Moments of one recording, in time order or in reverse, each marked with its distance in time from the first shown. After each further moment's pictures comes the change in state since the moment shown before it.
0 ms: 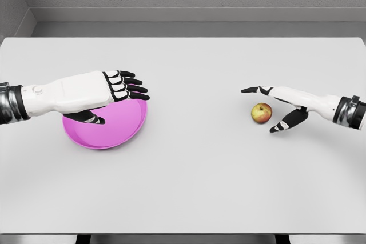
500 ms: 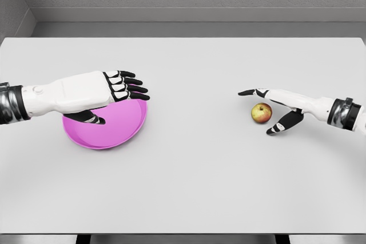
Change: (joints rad) left arm 0.002 -0.001 -0.001 0.000 0.000 0.000 0.000; right arm -0.008 0.030 0.010 0.040 0.025 -0.002 0.000
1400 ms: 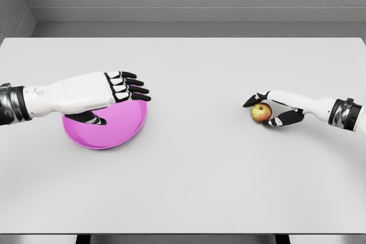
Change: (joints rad) left arm 0.002 -0.005 -0.002 -0.001 0.000 0.000 0.000; right arm -0.006 0.002 0.007 0.030 0.001 -0.013 0.000
